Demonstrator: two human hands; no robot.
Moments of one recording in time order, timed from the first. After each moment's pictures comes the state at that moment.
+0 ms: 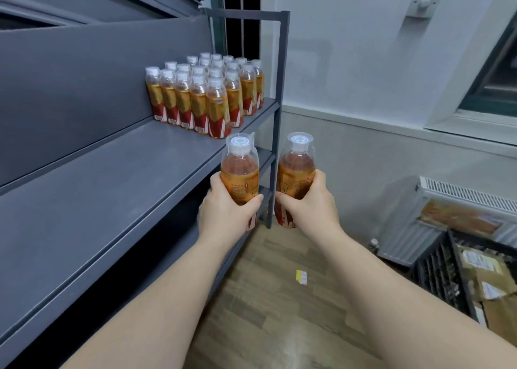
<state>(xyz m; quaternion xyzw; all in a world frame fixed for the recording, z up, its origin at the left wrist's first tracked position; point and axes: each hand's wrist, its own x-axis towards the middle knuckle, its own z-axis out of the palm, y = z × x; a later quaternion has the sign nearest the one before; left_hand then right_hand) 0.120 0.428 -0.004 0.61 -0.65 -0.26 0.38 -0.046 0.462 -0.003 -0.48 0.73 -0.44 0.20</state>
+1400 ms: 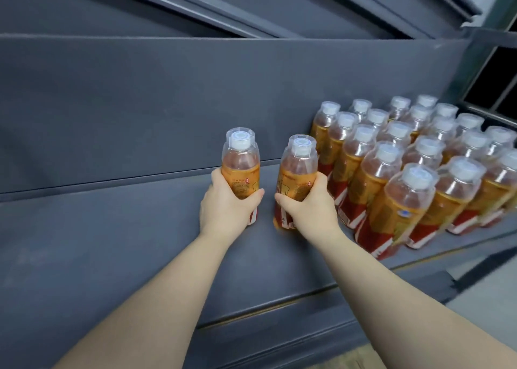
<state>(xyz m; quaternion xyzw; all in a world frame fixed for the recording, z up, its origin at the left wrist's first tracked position) 0.266 0.137 -0.001 0.82 -0.32 -0.09 0.47 0.130 0.046 -0.005 -0.74 0.46 -0.34 0.36</state>
